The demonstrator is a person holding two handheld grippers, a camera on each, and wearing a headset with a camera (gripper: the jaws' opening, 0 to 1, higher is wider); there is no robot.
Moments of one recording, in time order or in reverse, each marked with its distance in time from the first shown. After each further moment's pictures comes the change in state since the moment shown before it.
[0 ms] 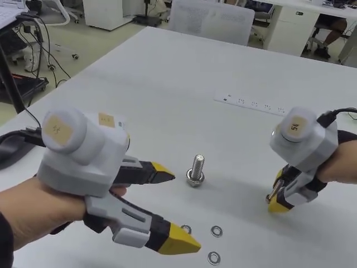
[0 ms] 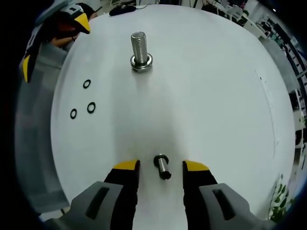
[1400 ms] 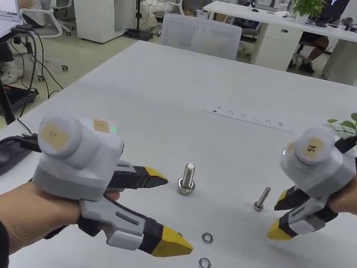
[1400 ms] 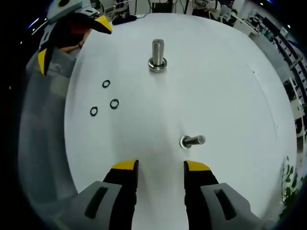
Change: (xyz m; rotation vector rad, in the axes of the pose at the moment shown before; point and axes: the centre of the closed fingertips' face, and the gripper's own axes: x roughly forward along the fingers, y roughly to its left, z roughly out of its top) left arm -0.004 -0.002 0.006 0.028 -0.019 0.007; right arm -0.019 0.042 -0.016 0.086 -0.077 -0.009
